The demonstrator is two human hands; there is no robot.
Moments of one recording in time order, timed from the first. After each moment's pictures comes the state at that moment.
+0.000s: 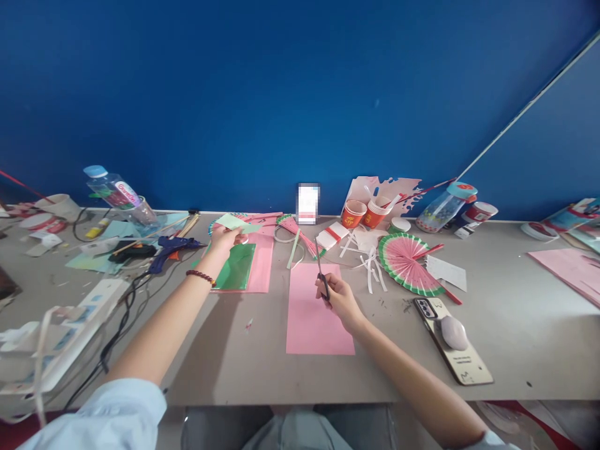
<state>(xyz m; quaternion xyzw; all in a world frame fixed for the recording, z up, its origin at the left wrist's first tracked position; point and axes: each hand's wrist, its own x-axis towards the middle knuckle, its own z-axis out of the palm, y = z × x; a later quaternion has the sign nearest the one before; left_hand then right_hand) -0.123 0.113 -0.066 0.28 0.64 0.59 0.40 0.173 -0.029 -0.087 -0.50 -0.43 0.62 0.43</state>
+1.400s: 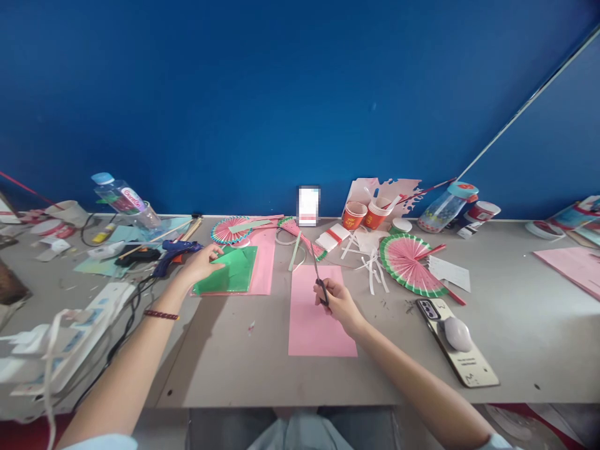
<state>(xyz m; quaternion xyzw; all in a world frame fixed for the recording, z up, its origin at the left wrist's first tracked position) -0.200 0.047 -0.066 0.63 0.74 0.18 0.17 0.171 -0.033 -0.088 -0.51 -0.44 0.63 0.39</state>
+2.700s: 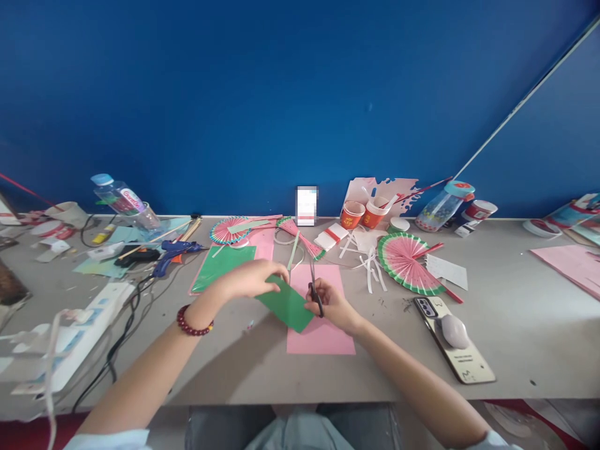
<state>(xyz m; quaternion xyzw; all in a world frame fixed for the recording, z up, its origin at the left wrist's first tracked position) -0.058 0.004 0.010 0.79 0.46 0.12 0.39 0.167 -0.038 -0.082 -0.38 -0.49 0.68 0.39</state>
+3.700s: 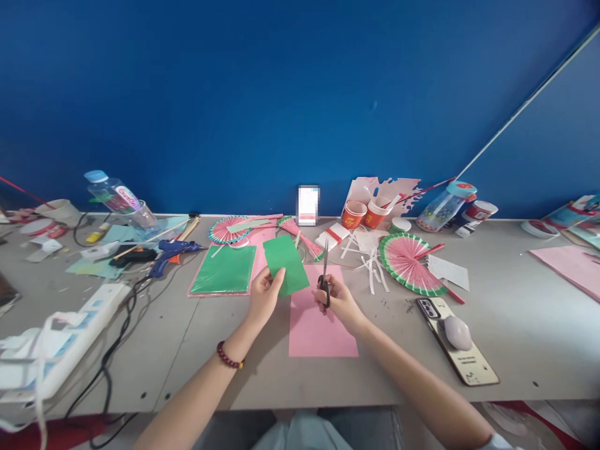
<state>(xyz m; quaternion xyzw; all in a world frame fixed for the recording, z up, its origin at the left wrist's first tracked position) -0.012 -0.027 -0.078 0.47 0.51 0.60 0.40 0.169 -0.033 -0.081 -0.44 -0.45 0.65 0.42</state>
